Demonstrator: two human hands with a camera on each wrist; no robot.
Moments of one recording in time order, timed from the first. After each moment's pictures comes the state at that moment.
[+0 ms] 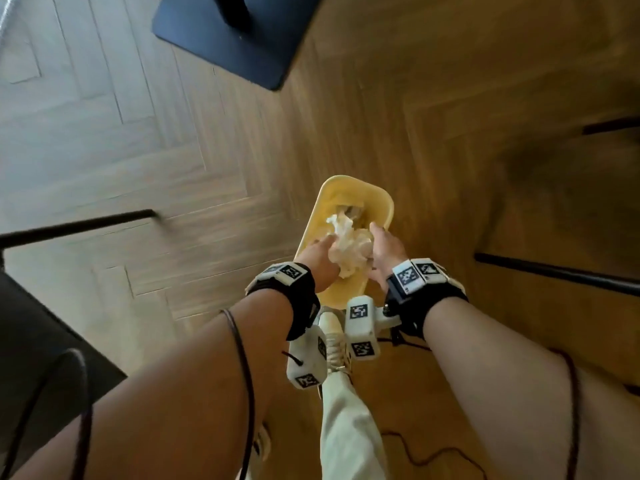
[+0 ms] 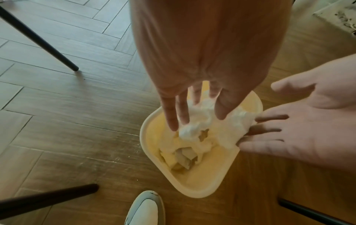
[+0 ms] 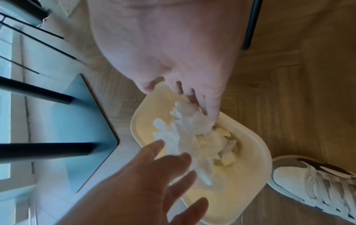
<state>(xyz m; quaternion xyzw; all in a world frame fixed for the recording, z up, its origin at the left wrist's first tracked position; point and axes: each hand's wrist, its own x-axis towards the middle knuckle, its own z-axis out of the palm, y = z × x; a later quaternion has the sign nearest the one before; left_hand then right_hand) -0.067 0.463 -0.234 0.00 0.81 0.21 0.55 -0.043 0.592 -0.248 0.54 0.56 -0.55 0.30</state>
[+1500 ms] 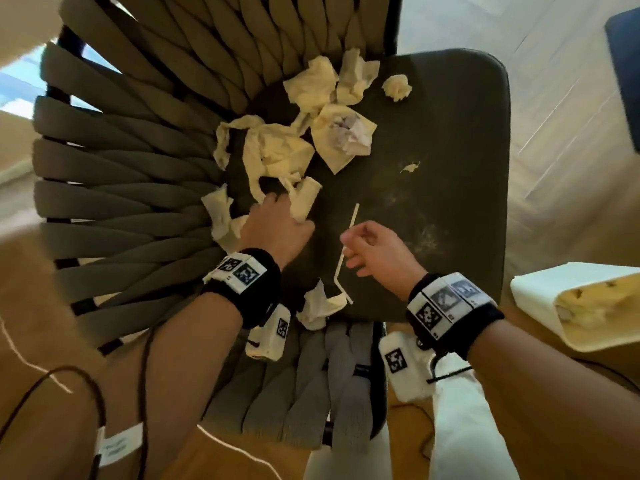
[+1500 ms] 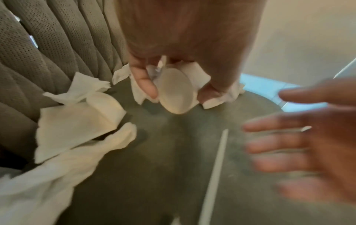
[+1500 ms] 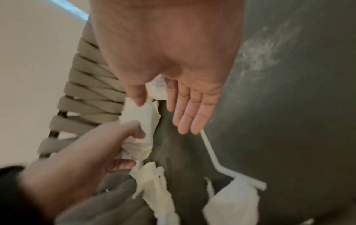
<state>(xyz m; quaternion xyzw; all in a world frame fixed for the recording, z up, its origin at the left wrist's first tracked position) 0.192 -0.088 -0.008 -0.43 0.85 0.16 0.24 0.111 0.069 -0.018 -0.03 0.69 -0.41 0.60</state>
